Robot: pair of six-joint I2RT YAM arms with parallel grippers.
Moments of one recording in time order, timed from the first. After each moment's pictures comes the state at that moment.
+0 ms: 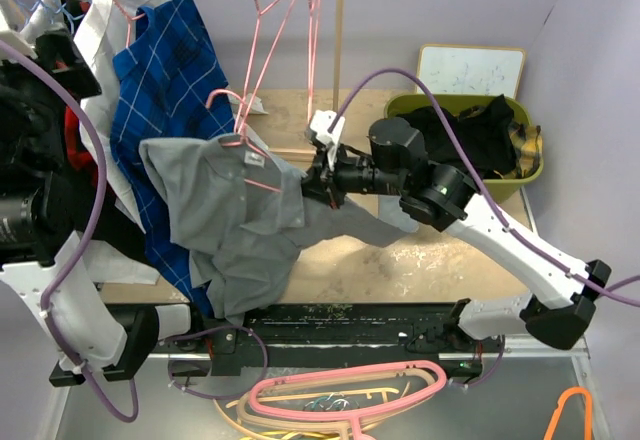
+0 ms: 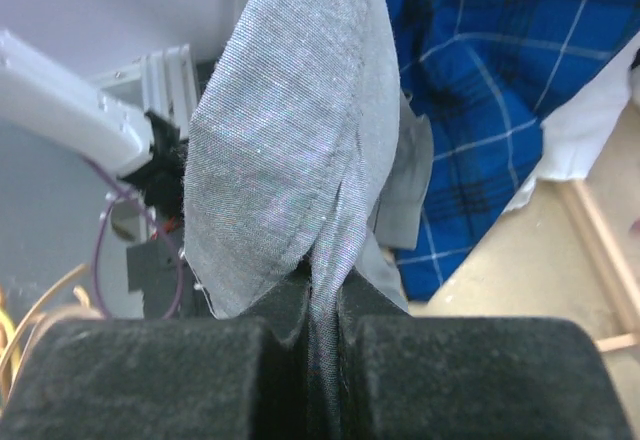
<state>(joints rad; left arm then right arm) 0.10 1.28 2.40 -0.99 -0.22 0.11 0.90 1.27 1.43 -0.44 -0.42 -0.03</state>
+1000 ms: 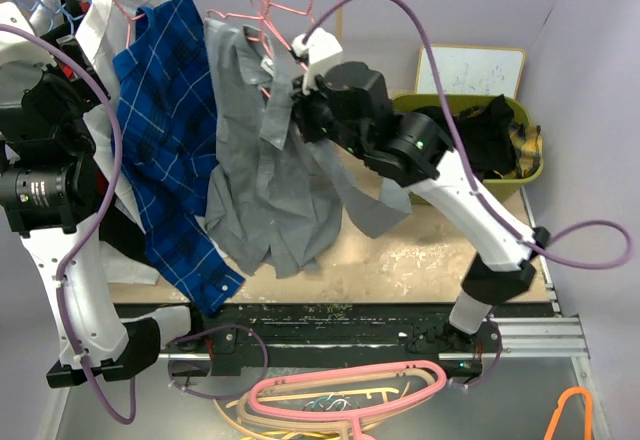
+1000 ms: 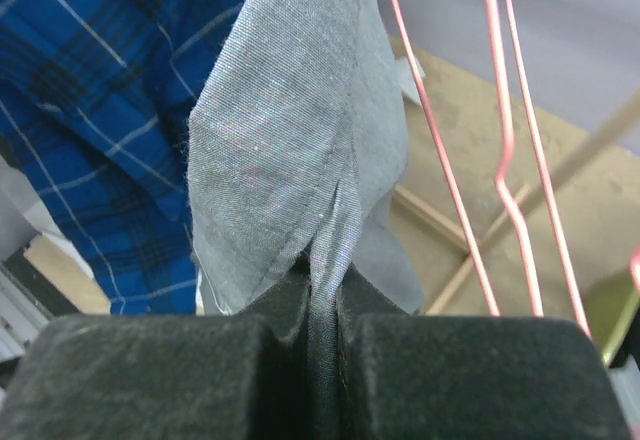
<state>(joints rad) 0.12 1.21 2.03 -0.82 -0.51 -0.01 0.98 1.66 2.19 -0.81 0.36 0.17</state>
